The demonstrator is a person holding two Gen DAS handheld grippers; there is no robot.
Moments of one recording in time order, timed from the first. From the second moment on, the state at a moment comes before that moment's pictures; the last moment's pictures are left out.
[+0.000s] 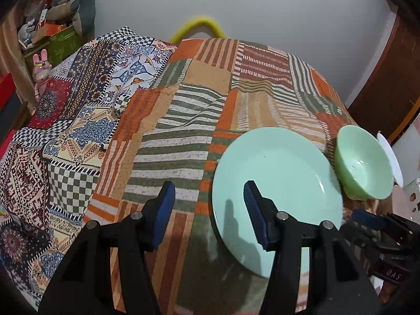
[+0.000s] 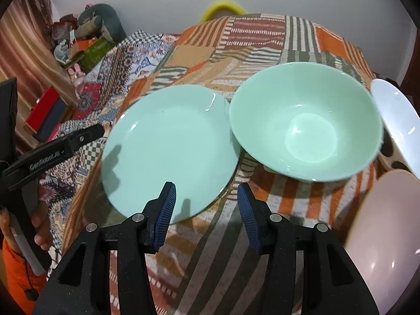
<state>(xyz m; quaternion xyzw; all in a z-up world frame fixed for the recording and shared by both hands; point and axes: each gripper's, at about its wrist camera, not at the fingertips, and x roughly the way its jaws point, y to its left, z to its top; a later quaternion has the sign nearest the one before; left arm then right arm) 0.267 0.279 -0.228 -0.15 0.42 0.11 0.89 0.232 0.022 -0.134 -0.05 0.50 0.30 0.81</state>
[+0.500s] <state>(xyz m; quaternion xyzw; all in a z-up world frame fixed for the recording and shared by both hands) 0.300 0.284 -0.260 -0.18 0.45 0.05 0.87 0.250 0.030 -0.150 -0.05 0.52 0.29 0.80</state>
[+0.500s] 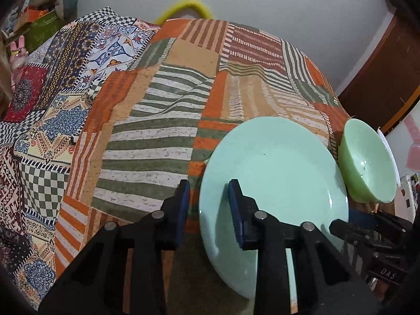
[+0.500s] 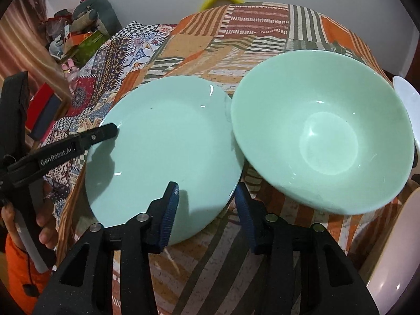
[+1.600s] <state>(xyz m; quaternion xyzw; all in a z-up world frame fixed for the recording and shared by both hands) 0.207 0.249 -0.251 -0.16 0.47 0.03 0.87 0.236 0.034 -0.147 -0.08 0.53 0.31 0.79</state>
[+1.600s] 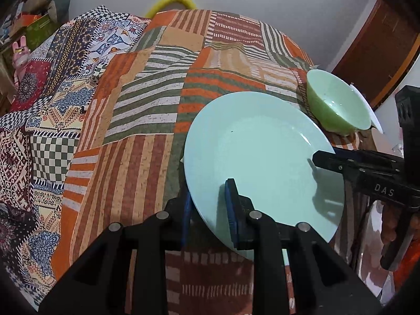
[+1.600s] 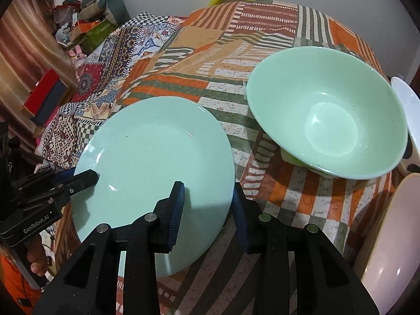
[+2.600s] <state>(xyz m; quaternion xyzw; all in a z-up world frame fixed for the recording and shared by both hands) 0.112 0.183 -0.137 -0.12 0.39 0.03 0.91 0.156 -0.030 -0.054 -0.04 0.43 0.34 0.84</state>
